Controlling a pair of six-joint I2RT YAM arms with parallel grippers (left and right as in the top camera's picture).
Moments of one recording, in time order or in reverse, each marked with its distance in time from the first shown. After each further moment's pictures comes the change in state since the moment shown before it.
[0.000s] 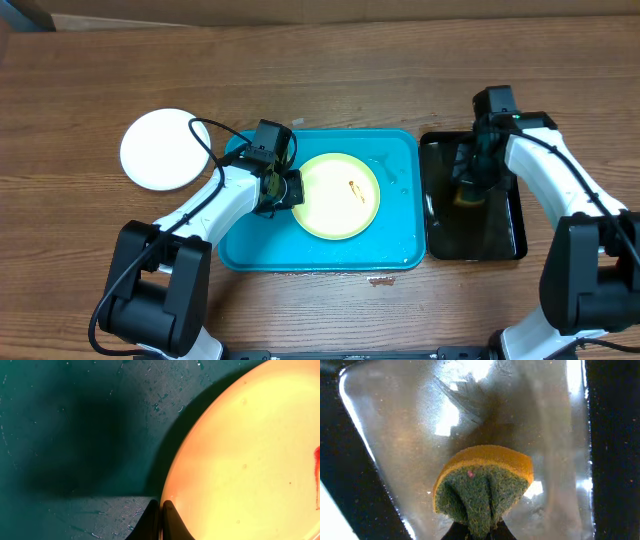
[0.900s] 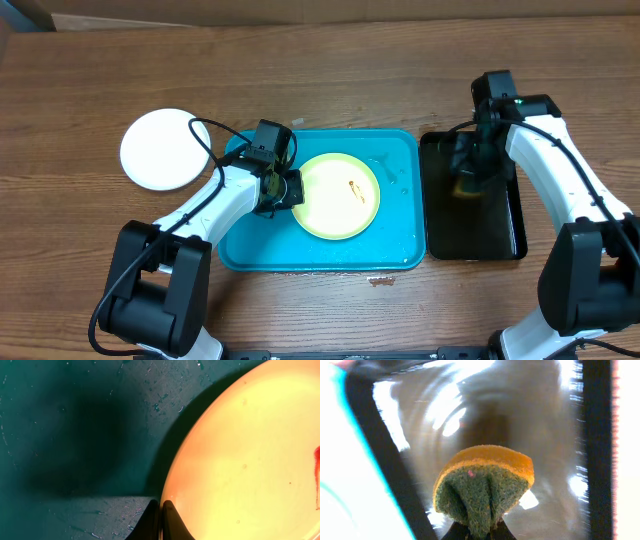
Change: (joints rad) left arm 0.000 0.000 0.000 0.000 0.000 0.000; right arm 0.017 0.000 0.130 -0.125 -0.064 -0.002
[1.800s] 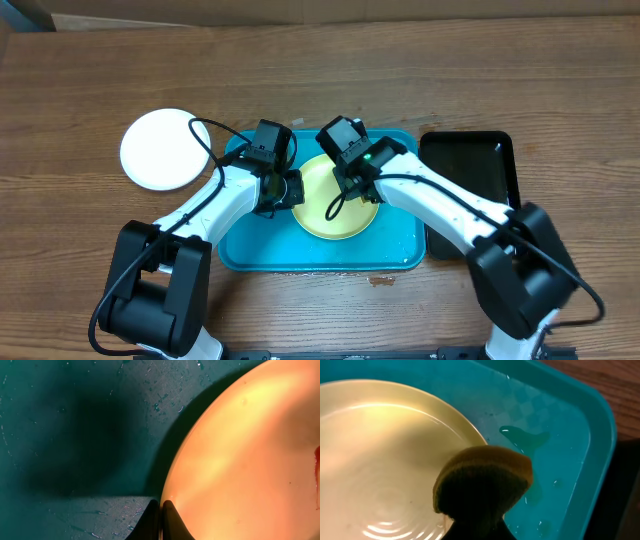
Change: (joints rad) left arm 0.000 0.000 0.001 -0.001 0.000 0.000; right arm 0.589 0.144 0.005 0.291 0.306 -0.039
